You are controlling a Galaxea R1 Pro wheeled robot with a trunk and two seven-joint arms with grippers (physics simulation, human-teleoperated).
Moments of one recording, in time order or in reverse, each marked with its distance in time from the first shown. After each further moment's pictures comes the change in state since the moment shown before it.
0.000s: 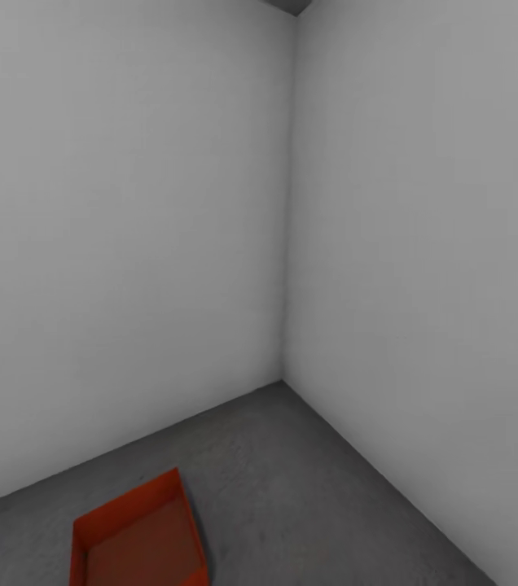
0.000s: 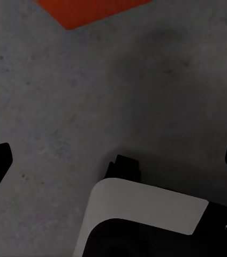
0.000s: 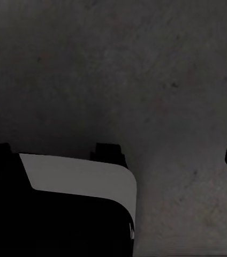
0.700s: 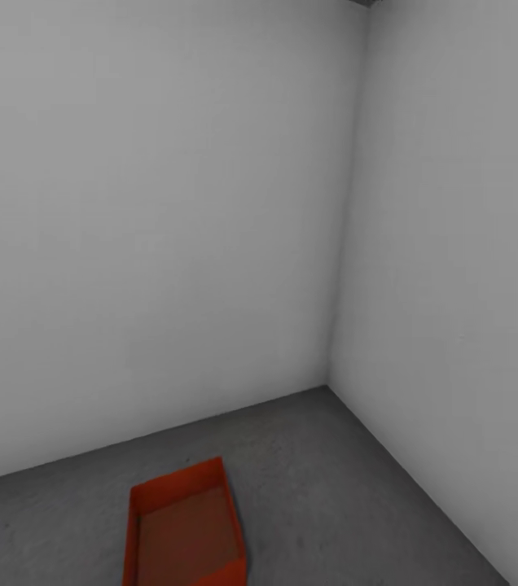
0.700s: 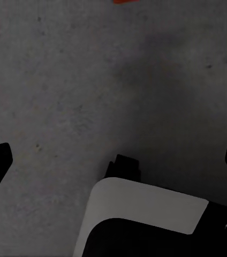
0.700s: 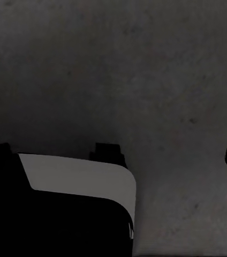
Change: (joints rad) left arm 0.000 0.000 0.000 0.000 0.000 0.002 0.000; right arm 0.000 -0.001 0.000 0.000 0.000 0.000 0.000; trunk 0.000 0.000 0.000
